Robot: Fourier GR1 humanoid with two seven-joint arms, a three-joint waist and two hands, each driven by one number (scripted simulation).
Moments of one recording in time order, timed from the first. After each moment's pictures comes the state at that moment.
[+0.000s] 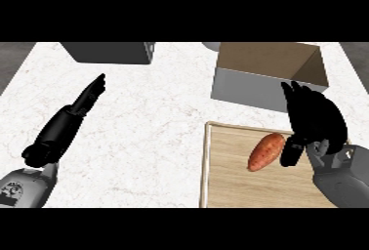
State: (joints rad) left arm -0.21 0.45 -0.20 -1.58 0.07 -0.02 -0.06; right arm -0.50 -0.60 0.50 -1.72 0.55 0.40 1.09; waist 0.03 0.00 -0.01
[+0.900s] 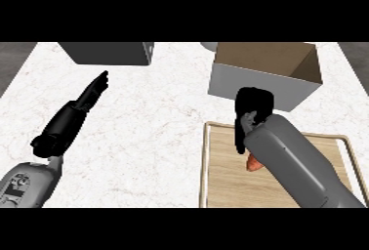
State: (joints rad) left arm -0.25 0.43 -0.19 -1.51 0.06 -0.03 -0.07; right arm -0.73 -0.25 0.51 -1.22 0.56 0.53 1.21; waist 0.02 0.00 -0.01
